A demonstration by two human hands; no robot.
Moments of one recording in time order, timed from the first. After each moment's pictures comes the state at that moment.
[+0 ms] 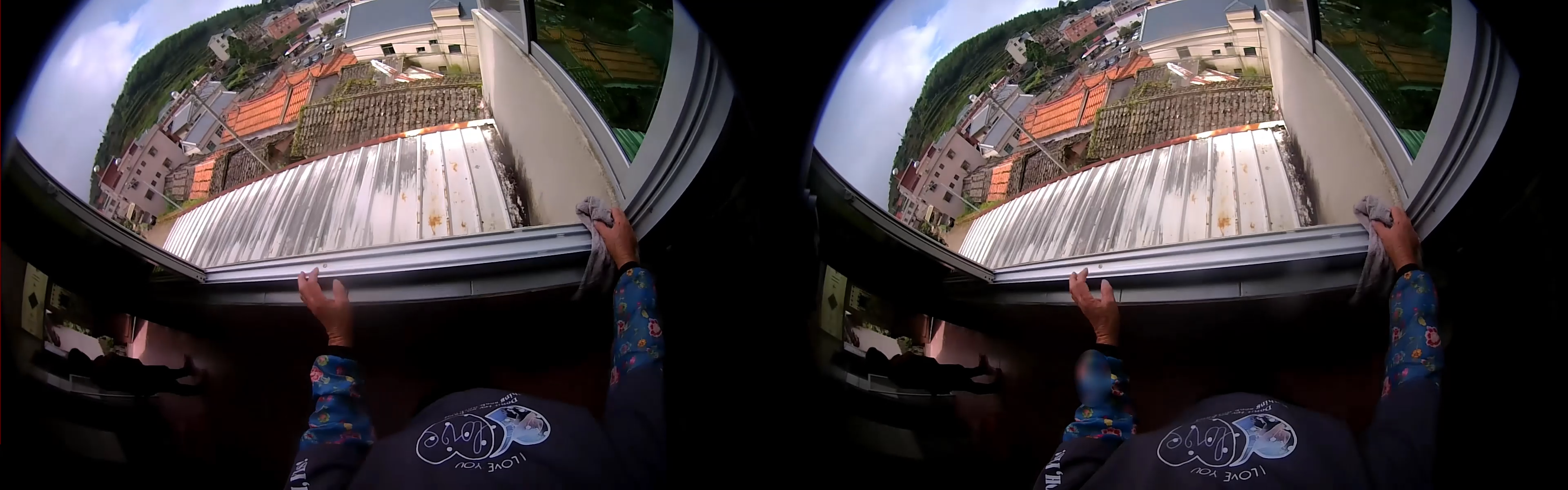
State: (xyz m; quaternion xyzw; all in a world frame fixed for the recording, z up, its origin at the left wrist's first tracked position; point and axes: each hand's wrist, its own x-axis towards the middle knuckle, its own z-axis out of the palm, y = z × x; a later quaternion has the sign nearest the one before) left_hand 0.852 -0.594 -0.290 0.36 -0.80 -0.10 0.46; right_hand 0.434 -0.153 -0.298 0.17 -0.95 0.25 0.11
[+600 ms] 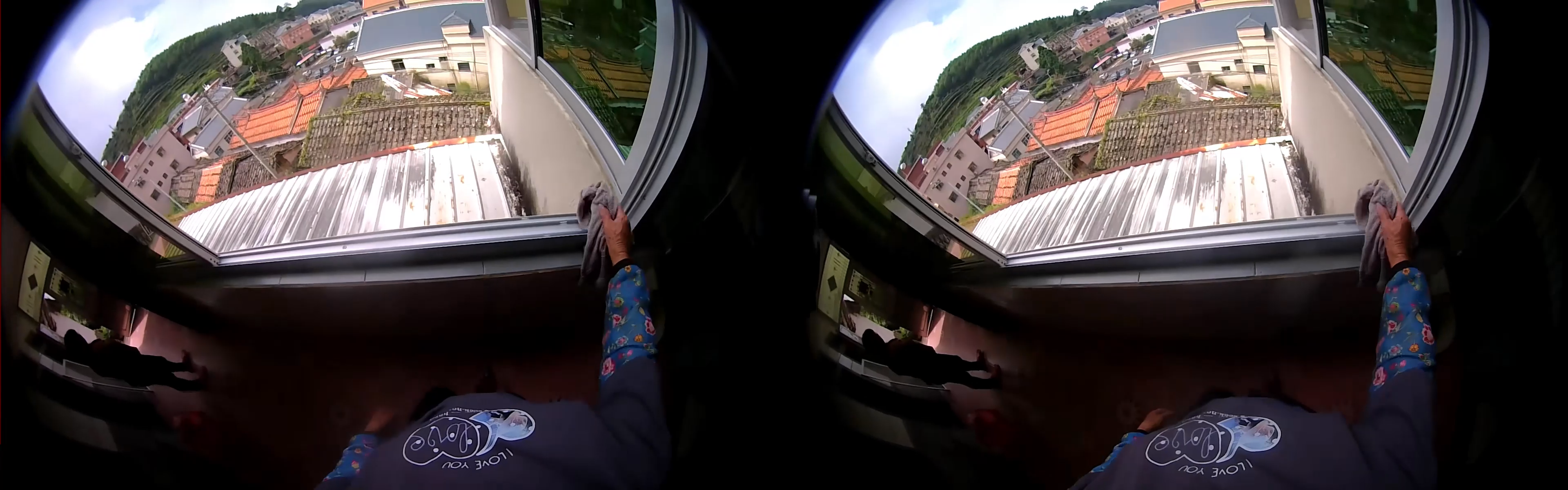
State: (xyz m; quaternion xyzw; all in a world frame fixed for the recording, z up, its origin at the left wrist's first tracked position) left_hand 1.168 -0.474 -0.617 0.39 -0.78 -0.44 -0.21; right_hand 0.445 -0.161 -0.299 0.09 -0.91 0.37 0.17
